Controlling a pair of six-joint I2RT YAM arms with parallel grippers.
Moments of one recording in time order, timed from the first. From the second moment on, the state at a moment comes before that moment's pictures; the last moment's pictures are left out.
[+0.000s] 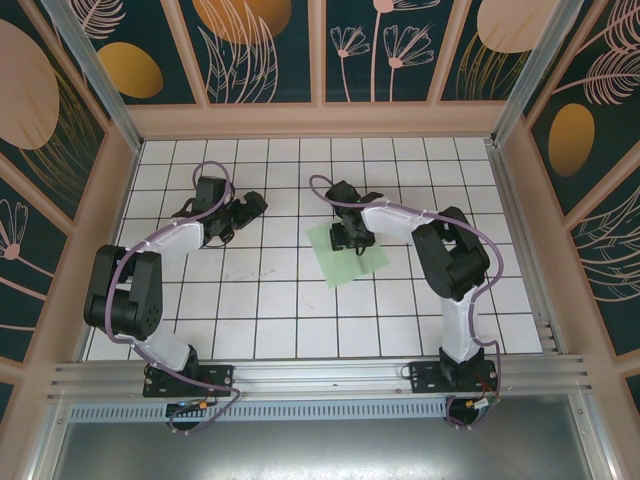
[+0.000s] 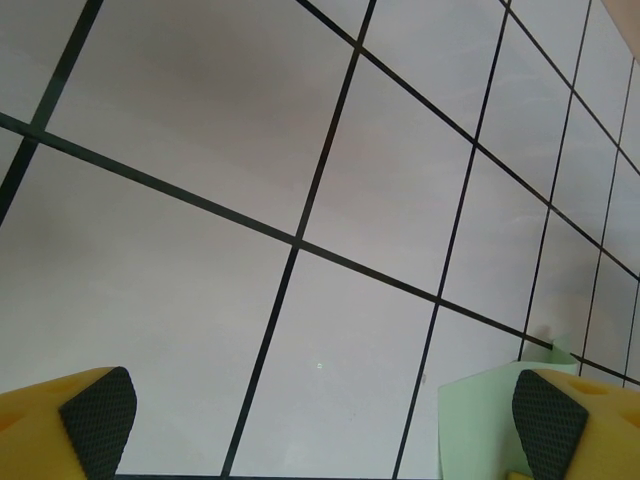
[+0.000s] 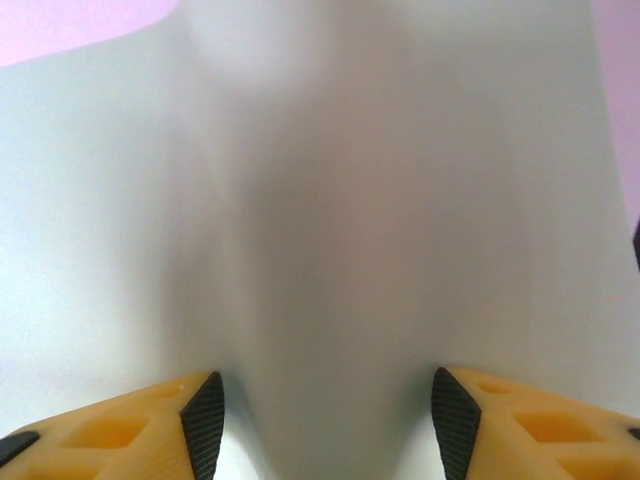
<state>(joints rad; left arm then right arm) -0.19 1.63 0.93 -0.14 0.24 -0.80 0.63 2.00 1.36 -0.66 0.08 0.43</state>
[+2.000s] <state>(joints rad) -0.38 1.80 0.81 0.70 0.87 -1.17 0.33 1.80 0.92 0.36 -1.01 1.07</state>
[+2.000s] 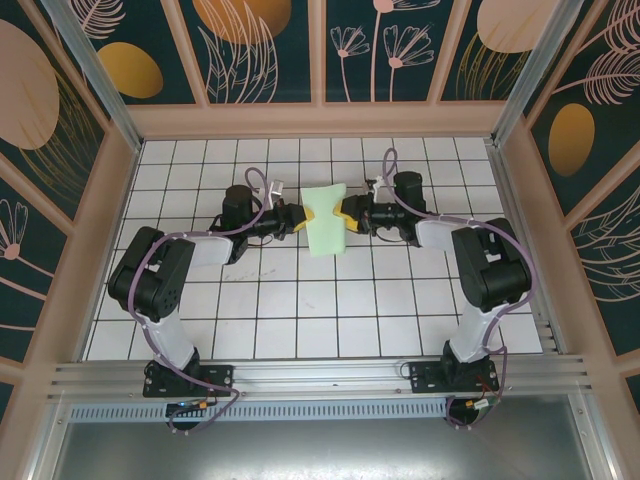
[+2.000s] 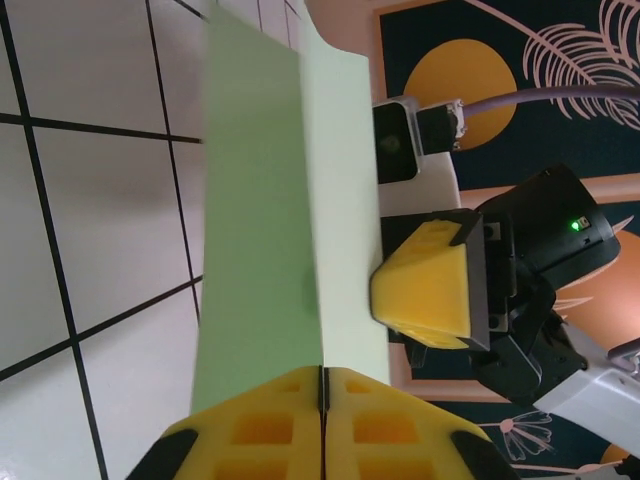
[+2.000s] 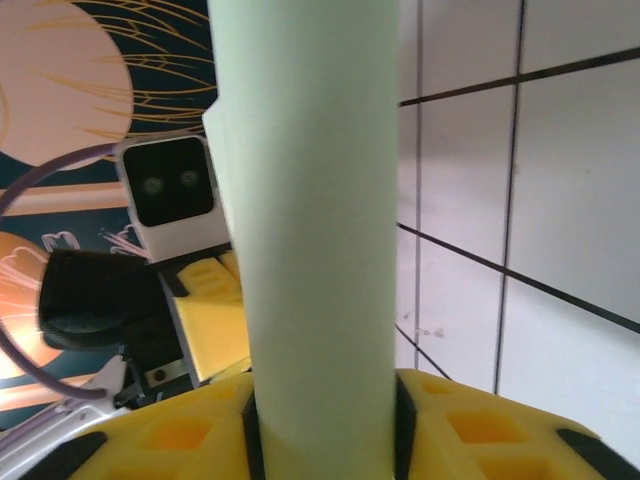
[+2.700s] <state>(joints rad) -0.47 1.93 0.96 0.48 0.85 -1.03 0.35 1.76 1.00 -0.18 -0.59 0.75</state>
